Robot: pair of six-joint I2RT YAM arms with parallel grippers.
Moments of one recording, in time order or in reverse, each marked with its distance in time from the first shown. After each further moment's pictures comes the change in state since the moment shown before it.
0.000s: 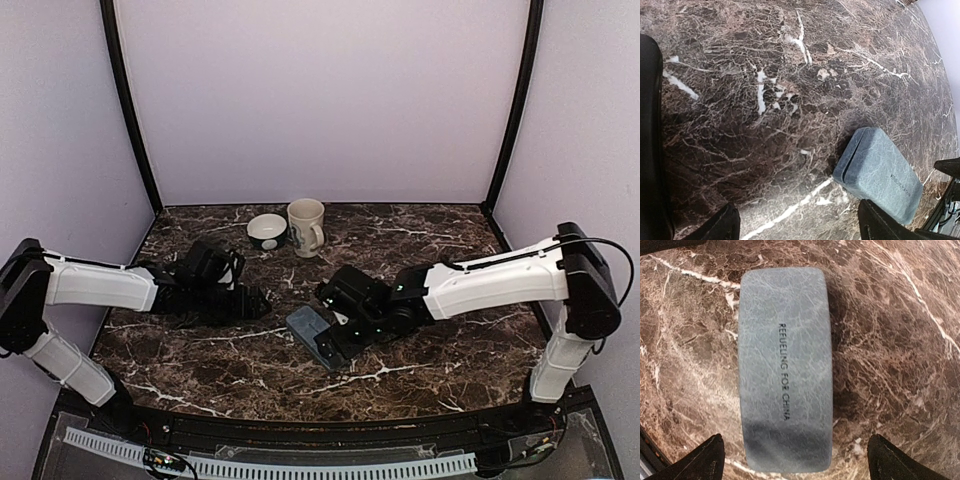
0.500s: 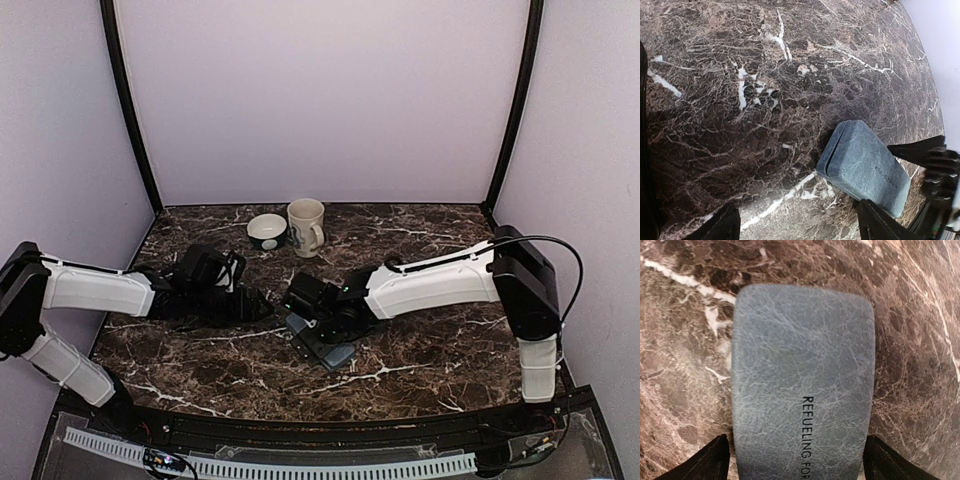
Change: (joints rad) left arm 0.002 -0.024 -0.047 0.073 0.060 -0.007; right arm 0.011 0.304 0.292 -0.099 0.079 -0.092
